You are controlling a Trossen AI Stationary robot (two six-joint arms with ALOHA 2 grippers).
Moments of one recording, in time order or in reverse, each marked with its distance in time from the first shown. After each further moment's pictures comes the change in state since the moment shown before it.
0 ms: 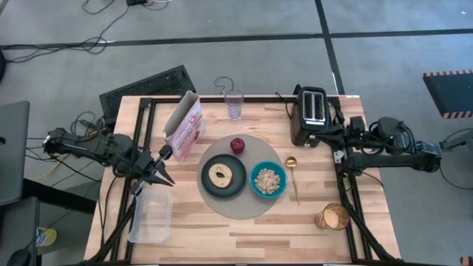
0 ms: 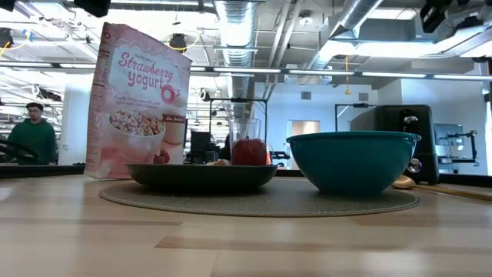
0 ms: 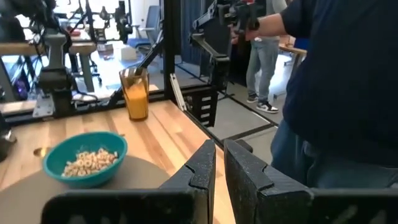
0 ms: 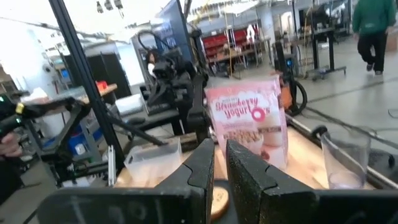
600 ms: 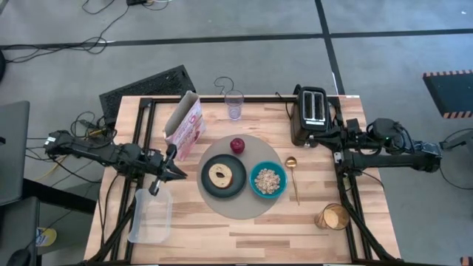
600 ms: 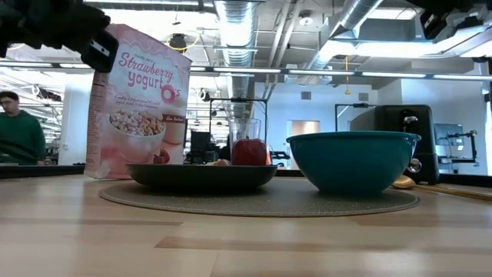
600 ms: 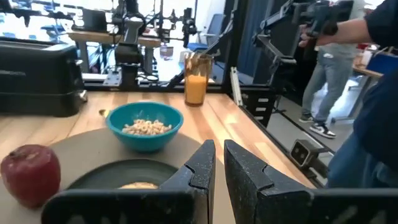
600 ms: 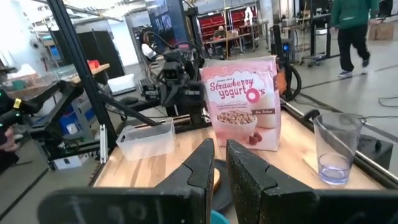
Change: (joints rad) left arm -0.002 -0.058 -0.307 0.287 -0.259 -0.099; right arm 0.000 0.001 0.000 -0.092 -0.001 -0.032
